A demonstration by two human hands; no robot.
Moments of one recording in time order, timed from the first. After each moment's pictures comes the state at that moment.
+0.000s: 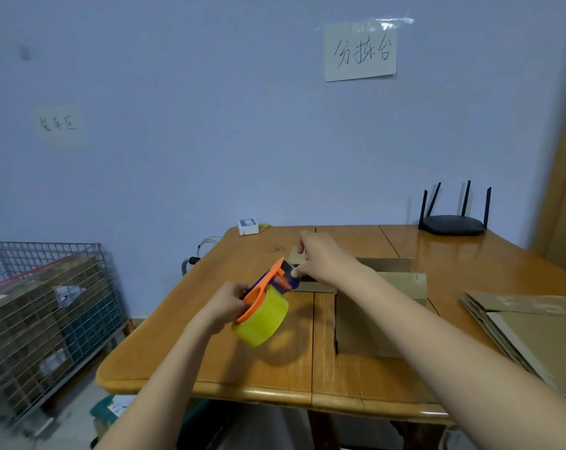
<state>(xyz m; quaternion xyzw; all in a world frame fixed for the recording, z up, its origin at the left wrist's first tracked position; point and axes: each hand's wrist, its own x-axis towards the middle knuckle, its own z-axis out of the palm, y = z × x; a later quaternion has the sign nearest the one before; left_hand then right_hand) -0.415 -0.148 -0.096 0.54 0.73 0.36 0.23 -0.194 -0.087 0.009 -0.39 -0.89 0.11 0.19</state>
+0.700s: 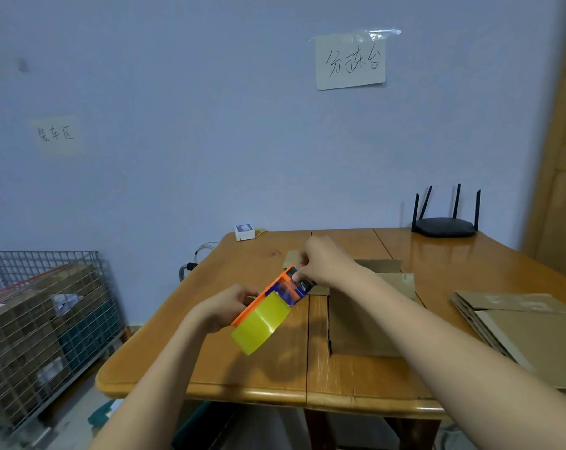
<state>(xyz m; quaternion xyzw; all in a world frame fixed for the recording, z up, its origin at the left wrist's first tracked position) -0.393 -0.168 -0.065 0.62 0.64 0.29 0.36 -0.178 -0.091 0.012 -0.40 -0.89 0.13 0.19</state>
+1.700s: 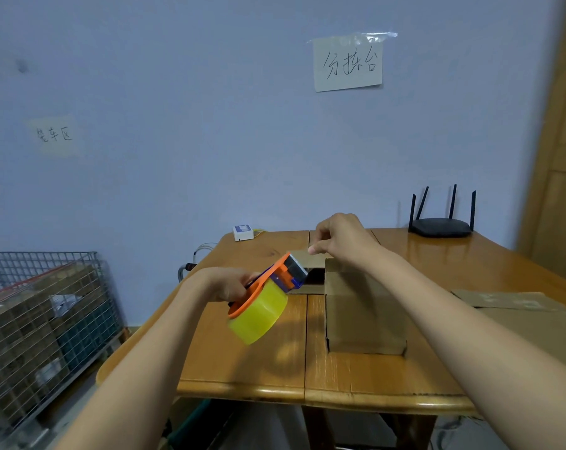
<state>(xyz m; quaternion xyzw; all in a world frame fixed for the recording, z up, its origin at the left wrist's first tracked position) -0.392 -0.152 -0.015 0.68 0.68 0.06 0.27 -0.140 -0.074 0.035 -0.36 -0.87 0.15 0.31</state>
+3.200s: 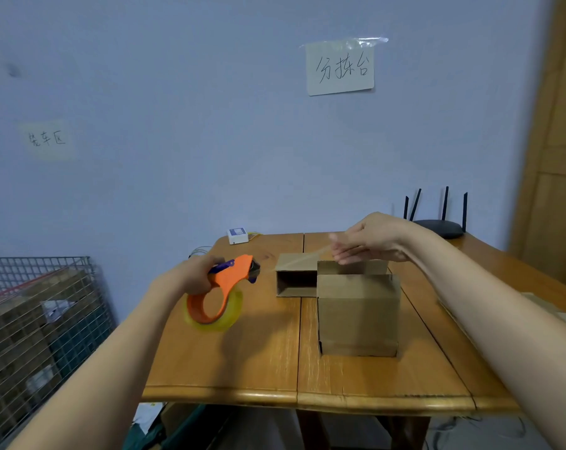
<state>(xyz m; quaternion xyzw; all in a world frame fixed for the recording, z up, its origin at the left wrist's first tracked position) -0.441 -0.157 -0.004 0.61 0.79 0.06 0.01 -0.077 -0.069 0.061 -0.38 -0.70 0.56 0.24</state>
